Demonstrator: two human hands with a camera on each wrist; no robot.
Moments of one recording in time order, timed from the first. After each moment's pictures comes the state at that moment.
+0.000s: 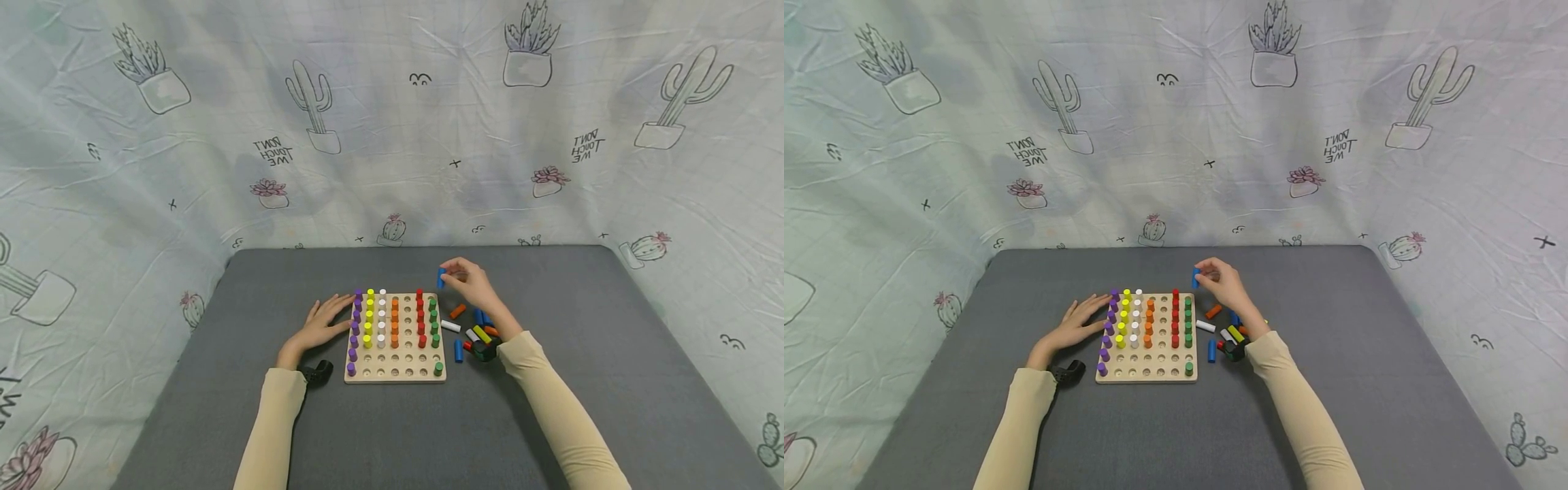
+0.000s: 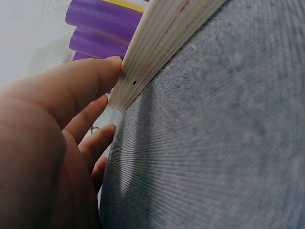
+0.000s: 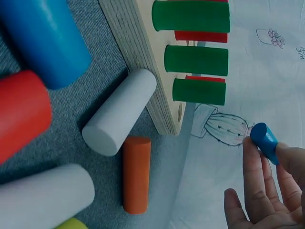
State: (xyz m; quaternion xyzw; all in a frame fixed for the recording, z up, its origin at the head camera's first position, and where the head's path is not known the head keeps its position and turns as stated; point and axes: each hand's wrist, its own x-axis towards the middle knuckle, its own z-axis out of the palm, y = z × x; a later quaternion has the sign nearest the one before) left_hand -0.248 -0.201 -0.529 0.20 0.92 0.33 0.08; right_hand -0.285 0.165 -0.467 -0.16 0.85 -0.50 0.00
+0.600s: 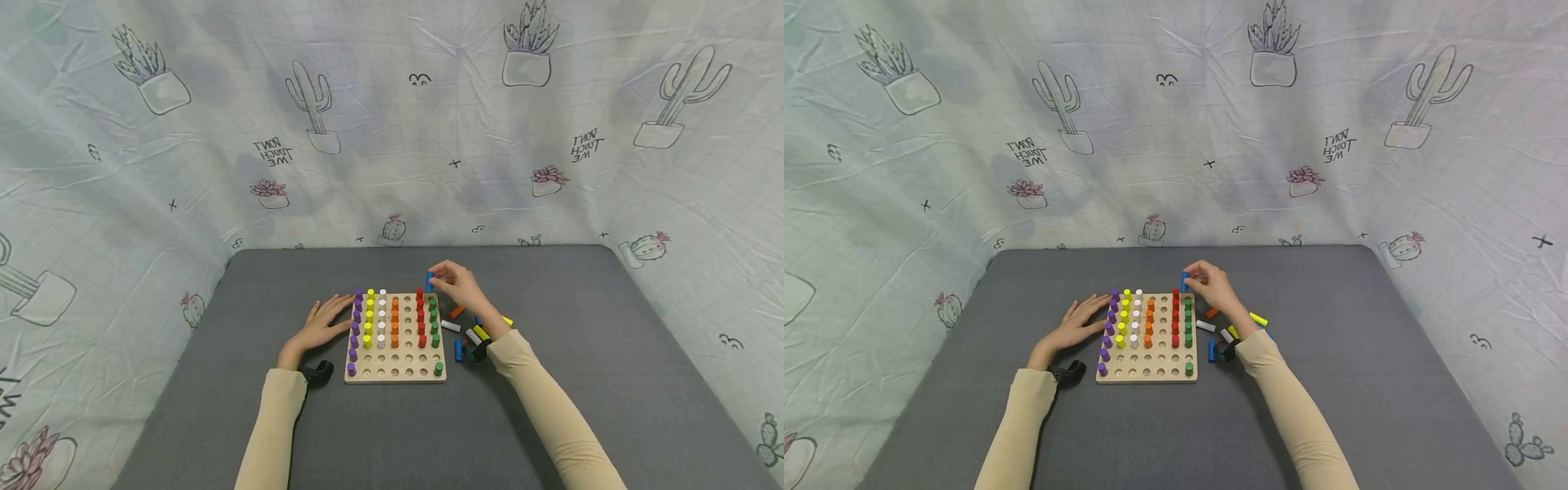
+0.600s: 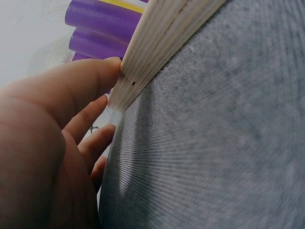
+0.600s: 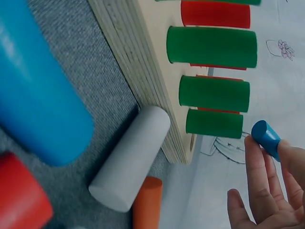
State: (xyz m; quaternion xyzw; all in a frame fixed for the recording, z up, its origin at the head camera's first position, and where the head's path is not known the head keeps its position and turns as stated) left_hand -0.249 -0.203 -0.532 0.20 0.92 0.32 0.08; right_hand -0.287 0.146 -0.475 -0.19 0.85 -0.50 0.01
